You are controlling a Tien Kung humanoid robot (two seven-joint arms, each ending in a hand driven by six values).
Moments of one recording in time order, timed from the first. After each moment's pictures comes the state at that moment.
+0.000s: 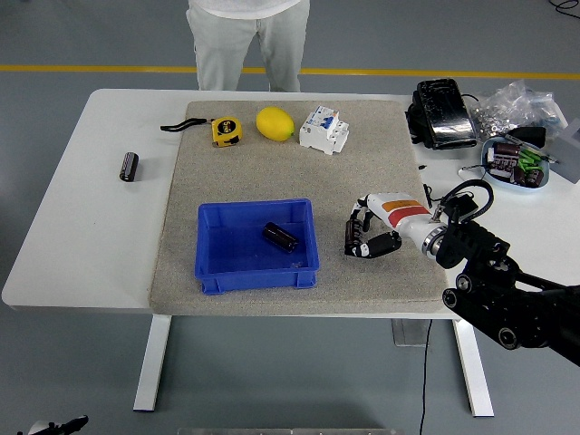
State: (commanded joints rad) left arm -0.23 0.15 -0.29 -0.24 0.33 0.32 0.12; right arm 0.72 -0.19 0.46 0.88 -1.75 -0.27 0.03
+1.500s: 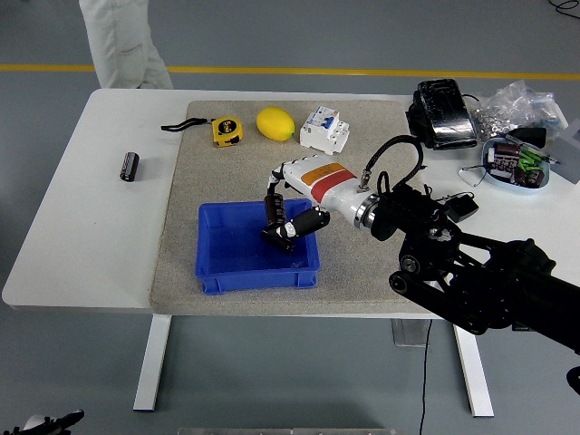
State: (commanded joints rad) left arm -0.24 0.16 -0.29 -0.24 0.34 0.32 0.12; right arm 0.86 -0.12 0.36 1.08 -1.81 -0.23 -0.06
